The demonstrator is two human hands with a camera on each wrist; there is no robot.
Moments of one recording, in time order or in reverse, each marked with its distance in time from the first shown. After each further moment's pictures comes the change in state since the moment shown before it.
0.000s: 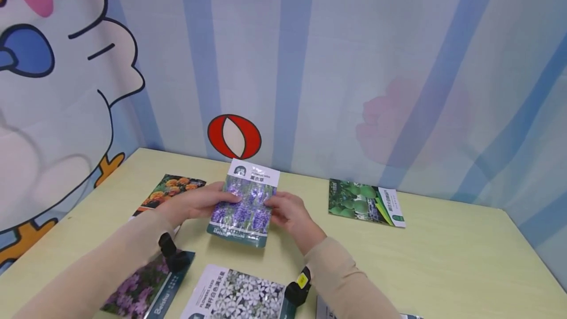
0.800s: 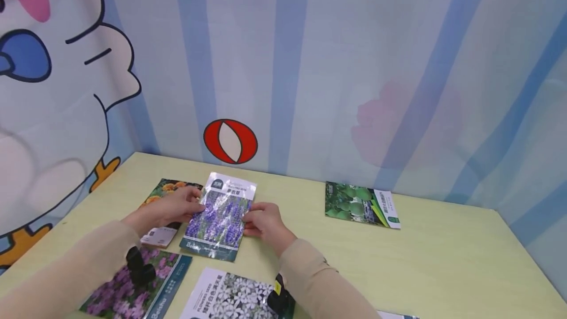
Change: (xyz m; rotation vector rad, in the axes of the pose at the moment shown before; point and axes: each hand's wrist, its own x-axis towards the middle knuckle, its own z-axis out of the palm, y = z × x) left_hand -0.040 -0.008 -0.036 0.466 0.289 -0.009; right_hand 0.006 0.028 0.032 -0.202 -0.025 -0.057
